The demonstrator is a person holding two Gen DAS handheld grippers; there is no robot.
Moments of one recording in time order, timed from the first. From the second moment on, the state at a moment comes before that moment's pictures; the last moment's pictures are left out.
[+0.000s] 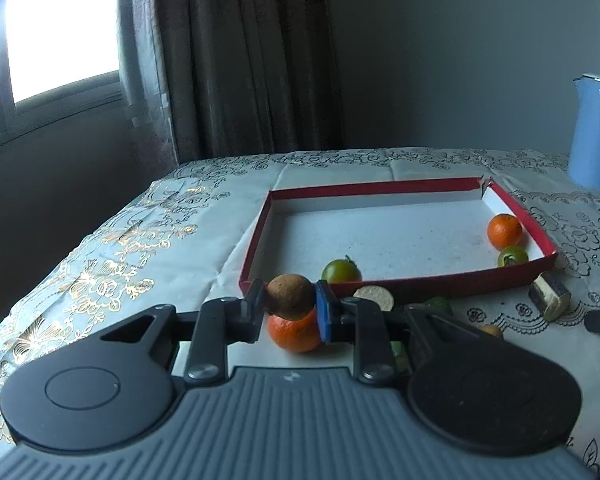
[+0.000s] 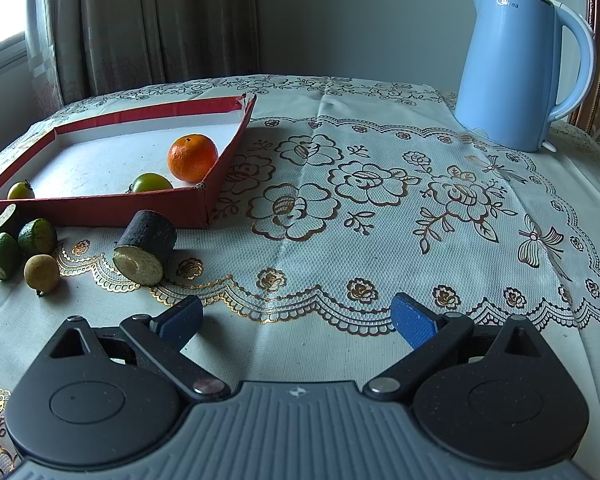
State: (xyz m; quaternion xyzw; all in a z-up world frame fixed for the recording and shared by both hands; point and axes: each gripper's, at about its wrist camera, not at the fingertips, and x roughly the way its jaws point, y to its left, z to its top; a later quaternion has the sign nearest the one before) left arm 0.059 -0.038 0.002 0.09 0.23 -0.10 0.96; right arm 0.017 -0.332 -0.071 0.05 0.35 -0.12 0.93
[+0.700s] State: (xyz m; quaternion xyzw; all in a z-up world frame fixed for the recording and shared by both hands) left arm 0.146 -0.152 -0.009 0.10 0.28 -0.15 0.94; right arm 0.017 -0.336 -0.069 0.07 0.34 -0.11 0.93
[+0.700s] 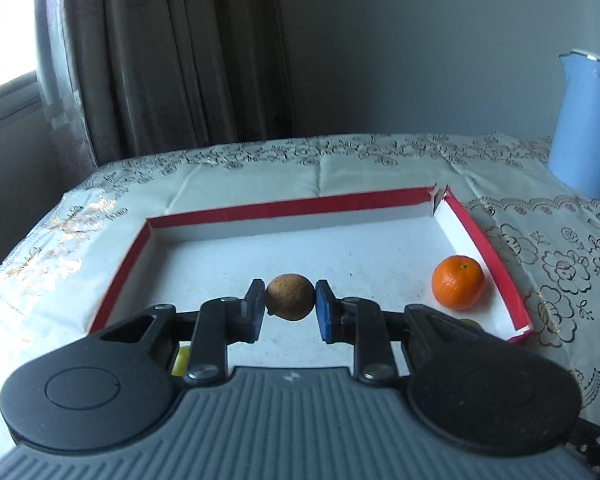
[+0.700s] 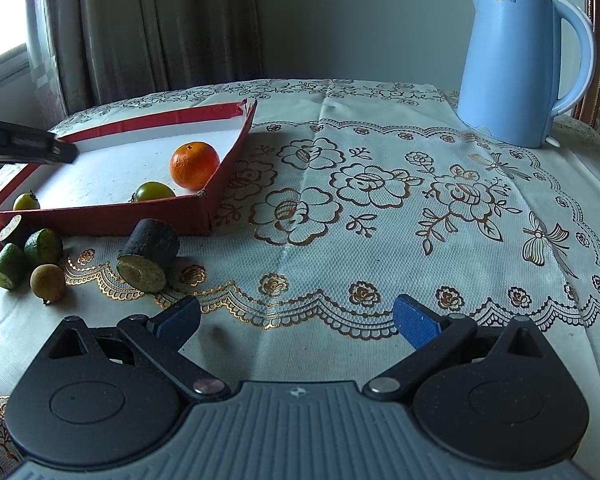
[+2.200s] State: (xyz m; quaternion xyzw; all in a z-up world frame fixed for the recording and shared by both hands) left arm 0.081 0.062 -0.040 0.04 0.24 0.06 0.97; right arm -0.027 -0.302 -0.045 0.08 0.20 -0.02 0.98
